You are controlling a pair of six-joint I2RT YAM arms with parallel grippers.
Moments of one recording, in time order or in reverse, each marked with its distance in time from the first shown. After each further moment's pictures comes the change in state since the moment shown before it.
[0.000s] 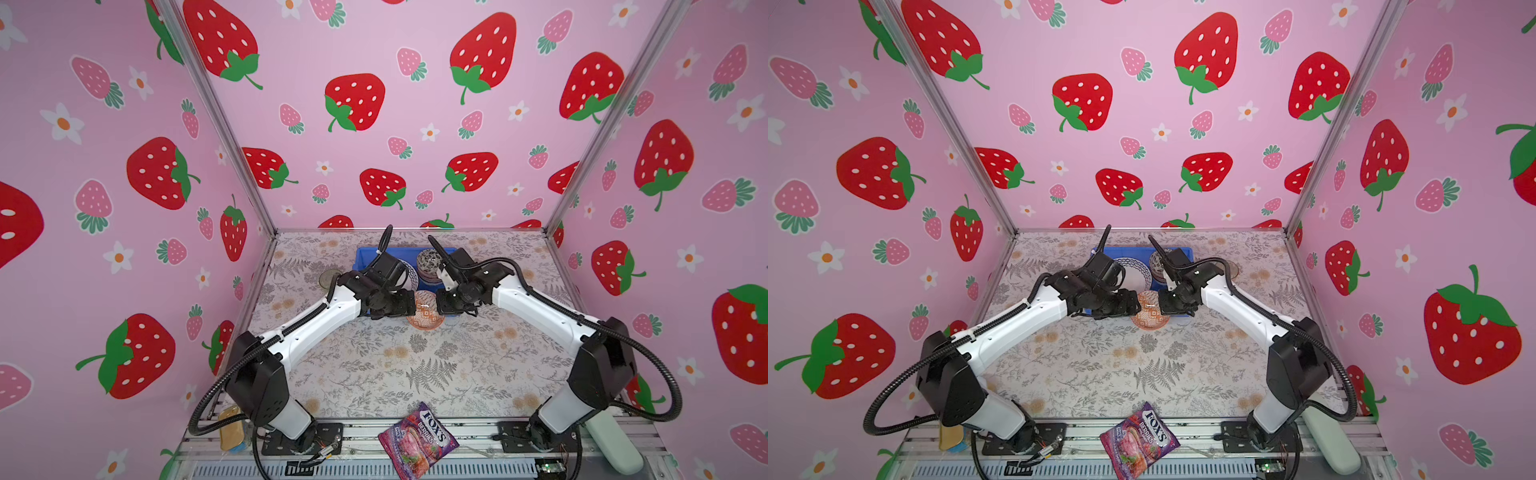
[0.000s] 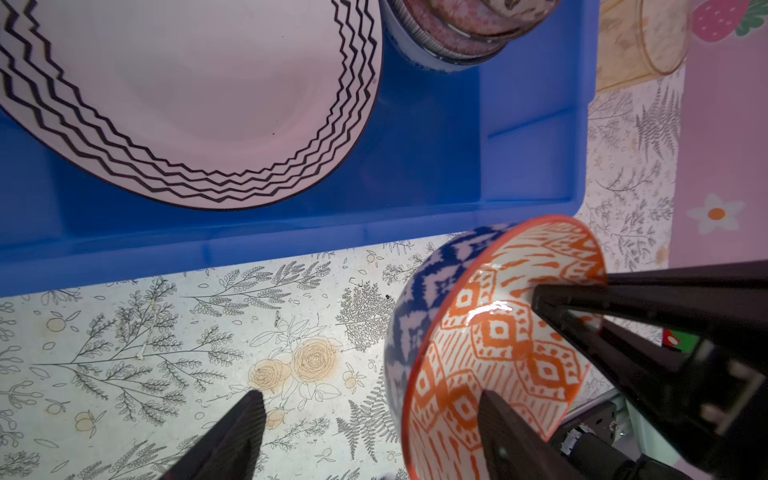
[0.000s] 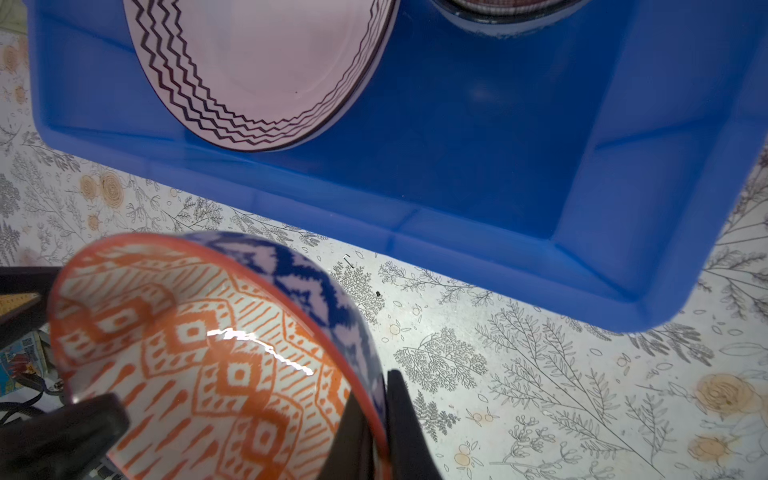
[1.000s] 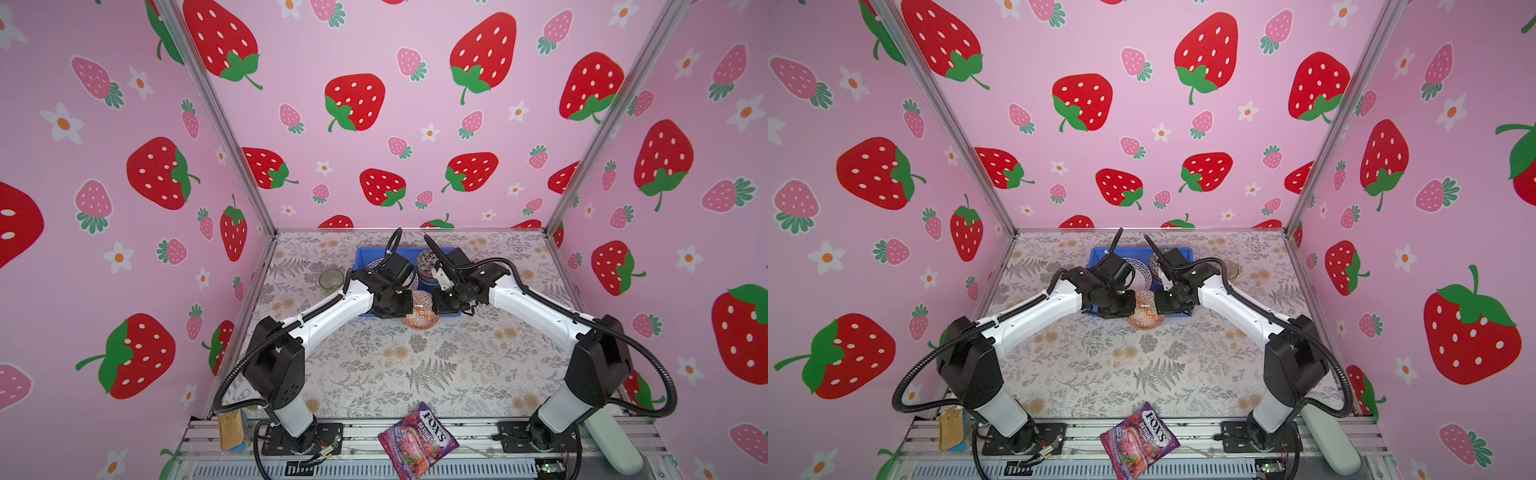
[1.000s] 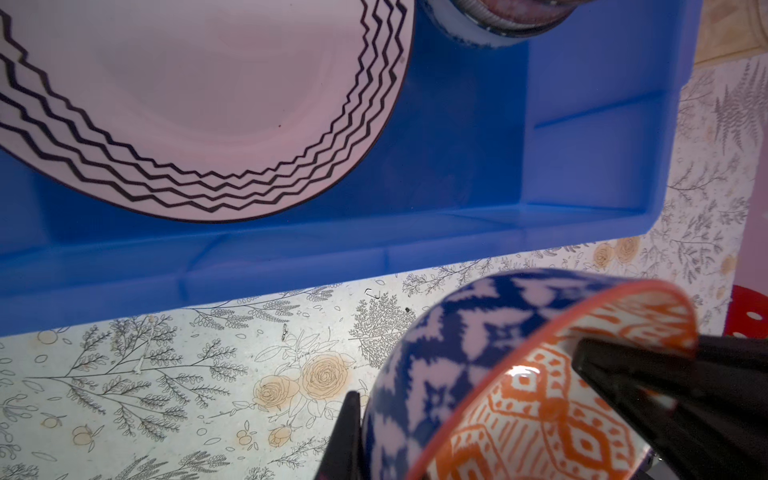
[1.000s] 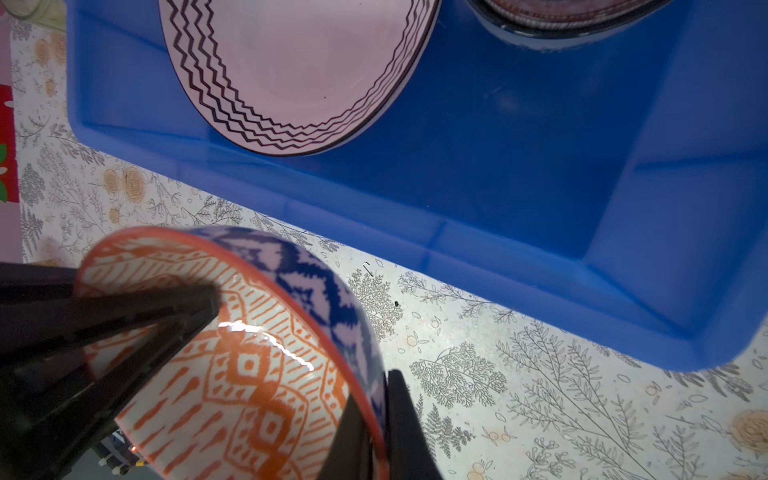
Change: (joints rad) left arm -0.002 0.106 0.058 -0.029 -0.026 0.016; right arm 0.004 0.010 -0.003 0.036 -0.027 -0.017
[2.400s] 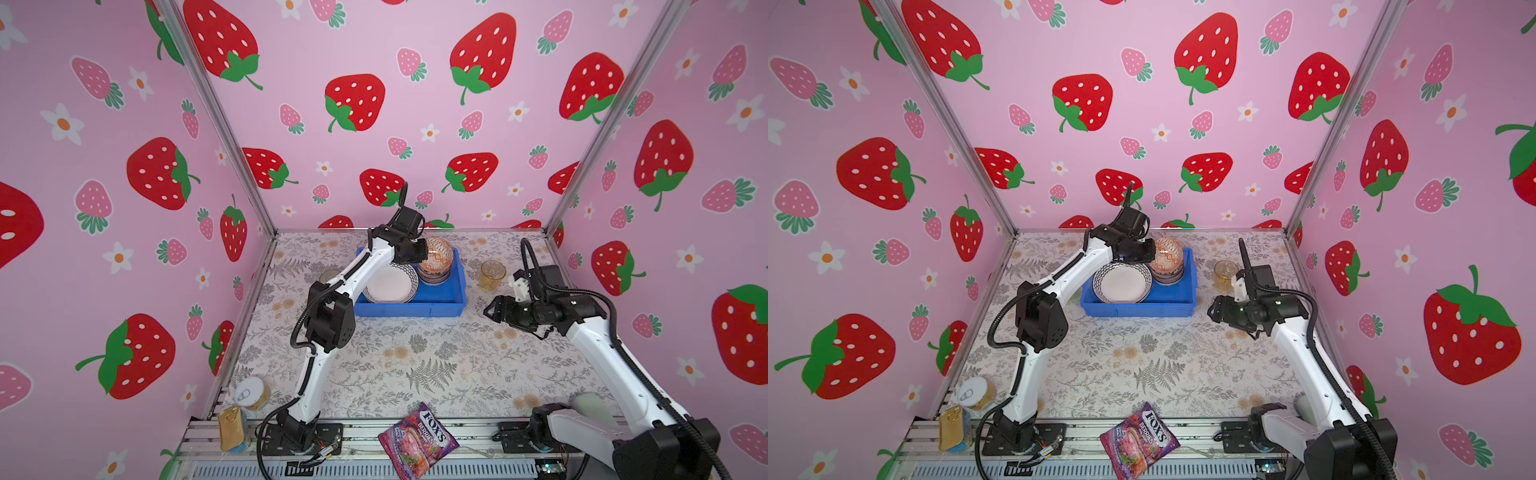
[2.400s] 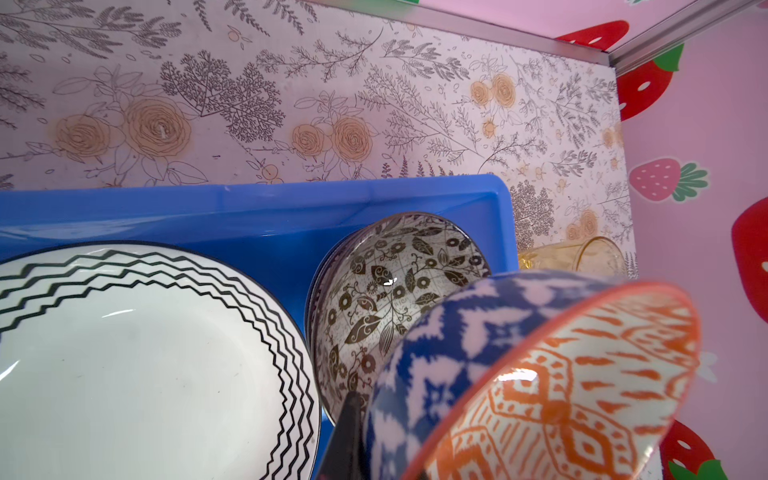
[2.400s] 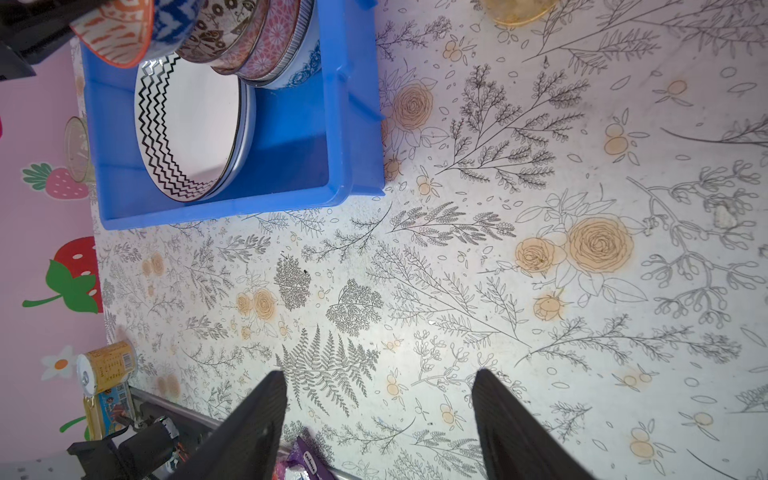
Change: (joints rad) left arm 0.137 0.606 0.835 0.000 0.059 0.121; right arm -0.472 -0.533 -0.386 -0.064 -0.141 -0.034
